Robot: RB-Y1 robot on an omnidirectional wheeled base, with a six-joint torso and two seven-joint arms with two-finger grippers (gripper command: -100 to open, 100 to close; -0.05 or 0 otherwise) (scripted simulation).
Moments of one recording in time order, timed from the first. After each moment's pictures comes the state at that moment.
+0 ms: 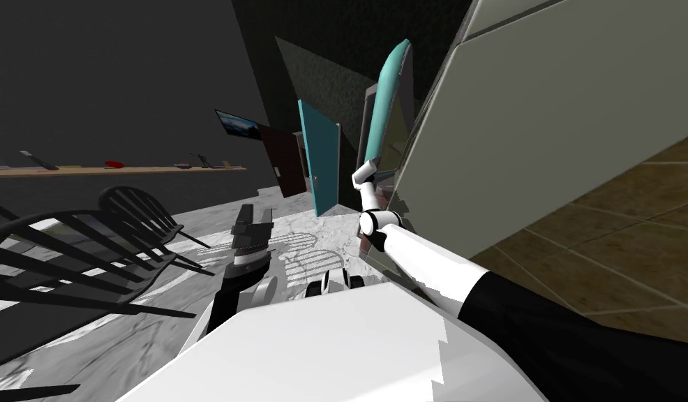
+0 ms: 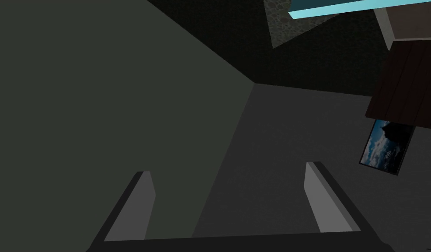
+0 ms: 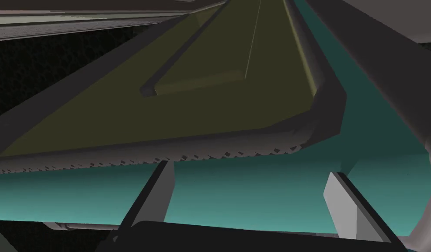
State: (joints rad) left arm 0.49 0.05 -0.01 -2.27 -0.05 -0.56 -0.04; right arm -1.25 -0.07 -0.40 -1.05 -1.94 -0.89 -1.03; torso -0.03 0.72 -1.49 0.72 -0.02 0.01
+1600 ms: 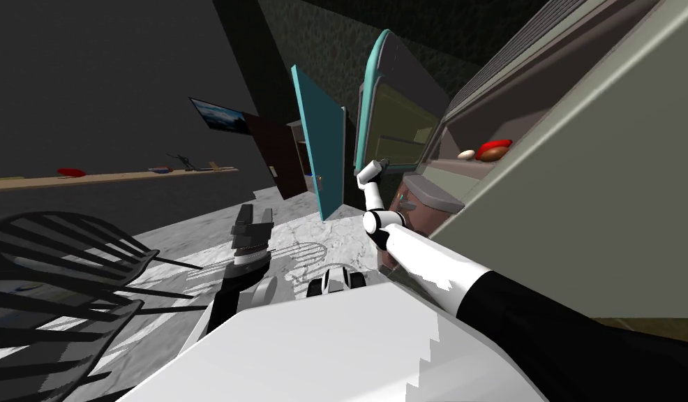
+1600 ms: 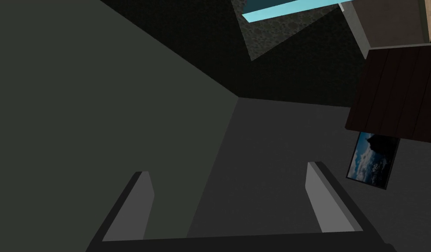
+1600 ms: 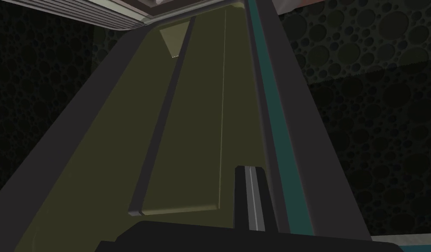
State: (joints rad) left arm 0.49 0.05 -0.01 -2.27 -0.05 -0.56 -0.04; right arm -1.24 -0.12 -0.43 -1.05 -1.85 -0.99 -1.08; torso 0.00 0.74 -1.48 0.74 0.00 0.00
